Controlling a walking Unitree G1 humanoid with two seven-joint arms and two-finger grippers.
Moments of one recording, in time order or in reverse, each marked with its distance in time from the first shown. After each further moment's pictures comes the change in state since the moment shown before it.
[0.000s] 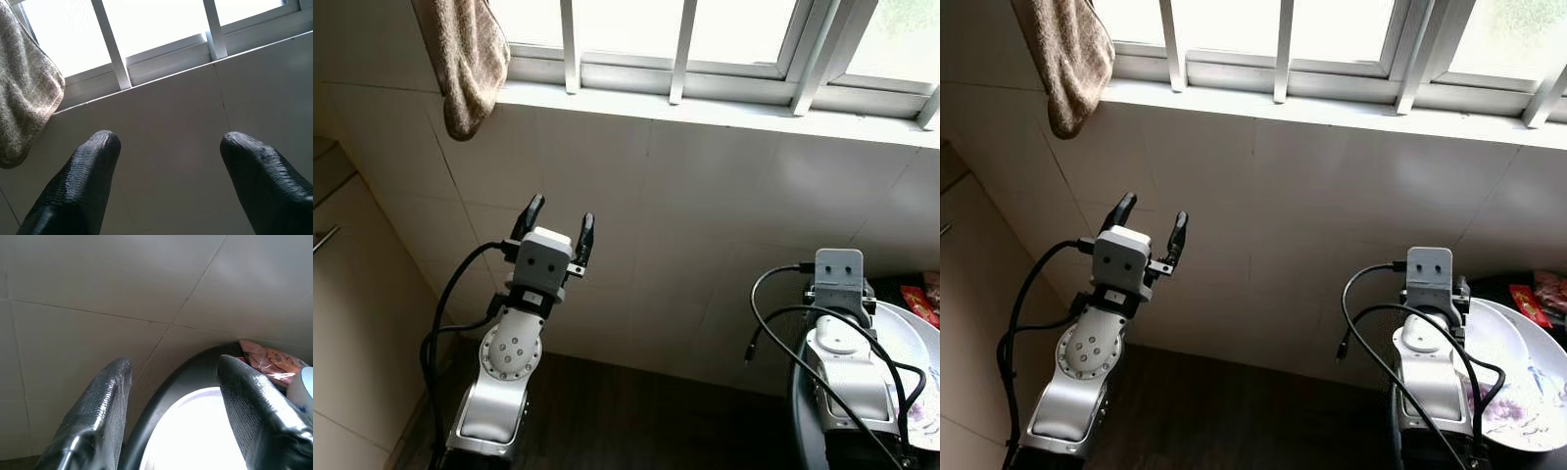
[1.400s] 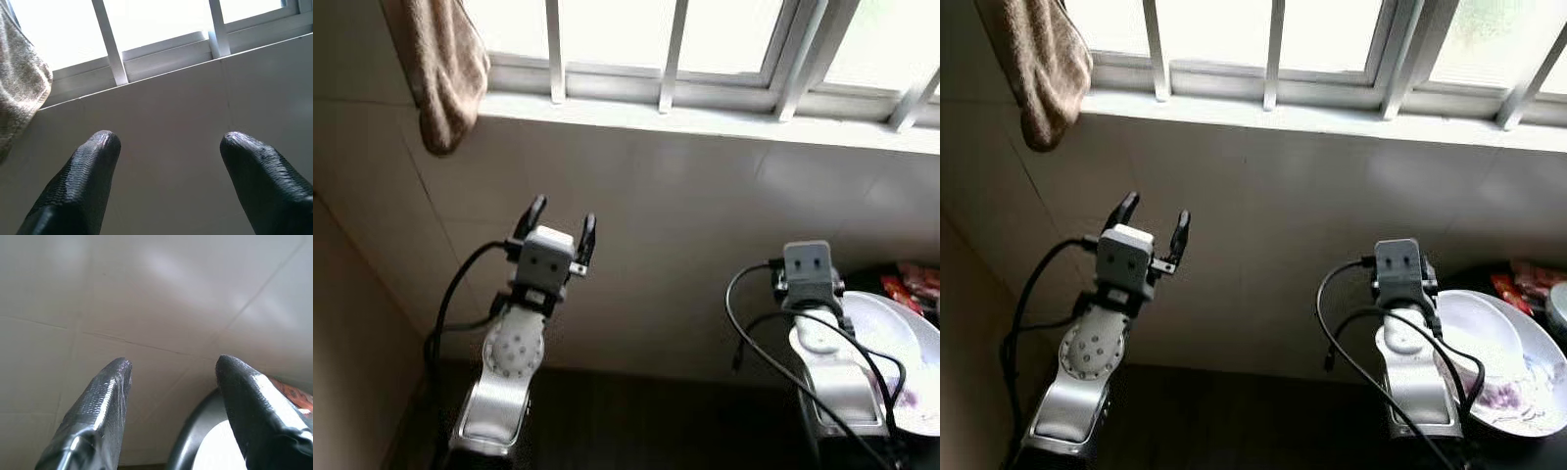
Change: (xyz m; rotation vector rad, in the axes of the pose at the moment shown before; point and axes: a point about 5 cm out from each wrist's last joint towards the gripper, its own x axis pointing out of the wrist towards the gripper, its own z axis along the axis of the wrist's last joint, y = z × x) left arm 0.000 -0.002 -0.002 -0.001 0.011 -0.003; right arm -0.008 0.019 0.011 -0.045 -0.127 0.147
